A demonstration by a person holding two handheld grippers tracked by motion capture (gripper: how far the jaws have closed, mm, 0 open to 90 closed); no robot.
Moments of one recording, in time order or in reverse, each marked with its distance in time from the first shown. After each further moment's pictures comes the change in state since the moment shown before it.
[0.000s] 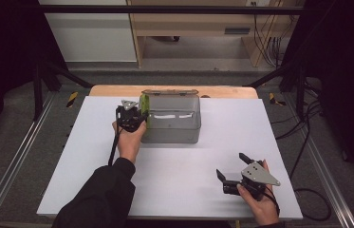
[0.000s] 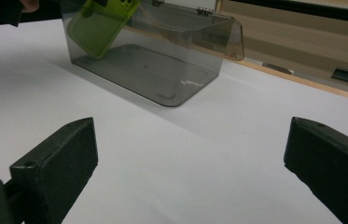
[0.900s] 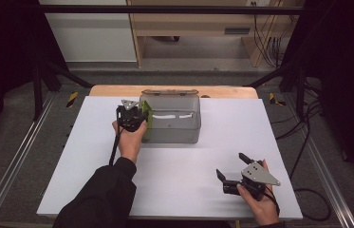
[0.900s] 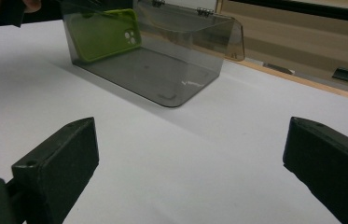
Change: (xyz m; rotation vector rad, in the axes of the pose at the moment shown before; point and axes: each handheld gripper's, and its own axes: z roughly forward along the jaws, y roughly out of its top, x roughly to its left) left arm -0.002 0.001 0.000 -0.010 0.023 0.001; right arm 0.000 0.000 0.000 -0.001 0.003 0.003
